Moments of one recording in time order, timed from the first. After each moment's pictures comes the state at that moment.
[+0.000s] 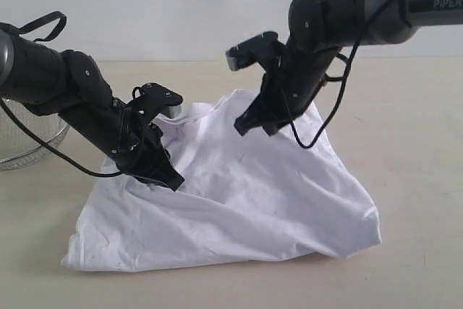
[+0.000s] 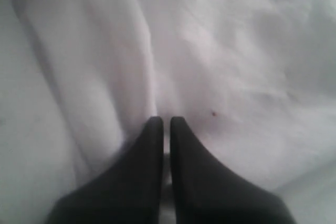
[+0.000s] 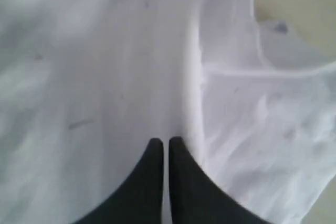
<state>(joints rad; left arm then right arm) -0.36 2.01 -1.14 -0.54 0.53 0.81 0.34 2.08 -1.50 0.05 0.70 -0.23</state>
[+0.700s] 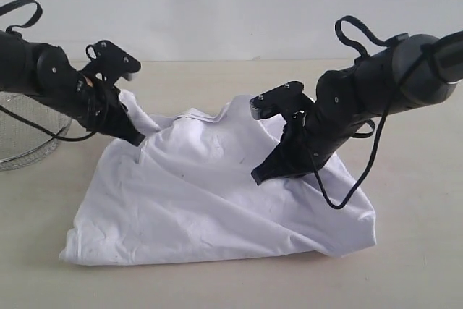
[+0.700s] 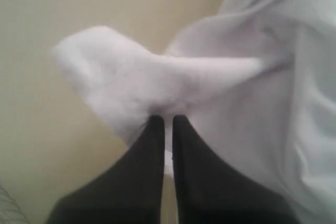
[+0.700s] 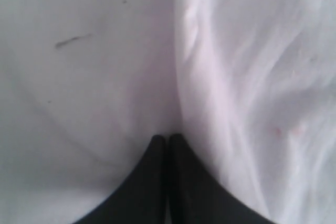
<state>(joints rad) -0.23 2.01 -1.18 -0.07 0.22 0.51 0.34 2.02 -1.11 0.06 0.34 -0.17</state>
